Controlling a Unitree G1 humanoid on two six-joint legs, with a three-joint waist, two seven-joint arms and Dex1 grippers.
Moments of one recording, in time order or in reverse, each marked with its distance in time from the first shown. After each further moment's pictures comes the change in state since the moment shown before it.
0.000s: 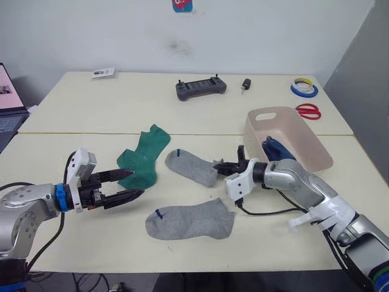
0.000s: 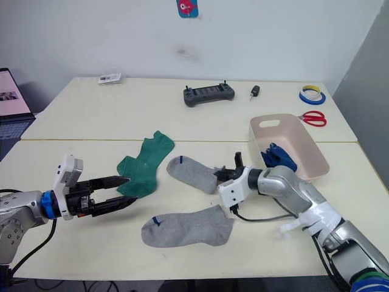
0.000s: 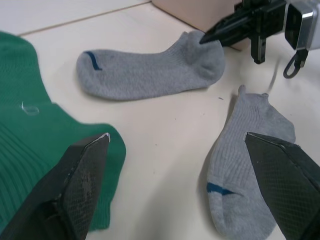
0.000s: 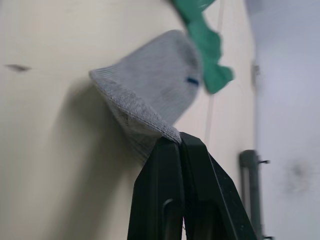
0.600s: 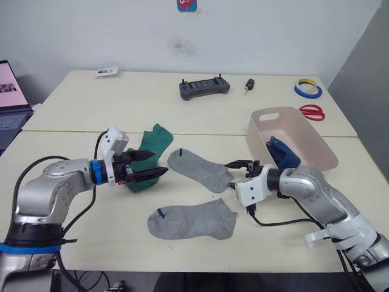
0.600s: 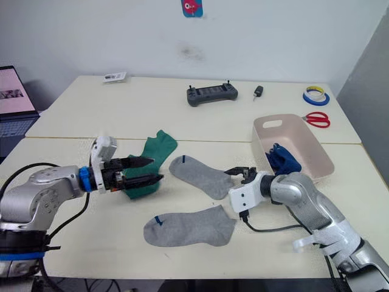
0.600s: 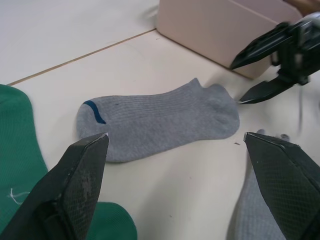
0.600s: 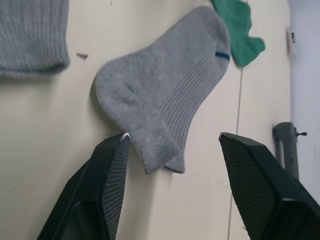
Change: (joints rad) left arm -0.351 -0.115 -0.209 0.100 0.096 0.049 0.143; right arm 0.155 -0.051 -0.174 -0.323 0.077 0.218 0.188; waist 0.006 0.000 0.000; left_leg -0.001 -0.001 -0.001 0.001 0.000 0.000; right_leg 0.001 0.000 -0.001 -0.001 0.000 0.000
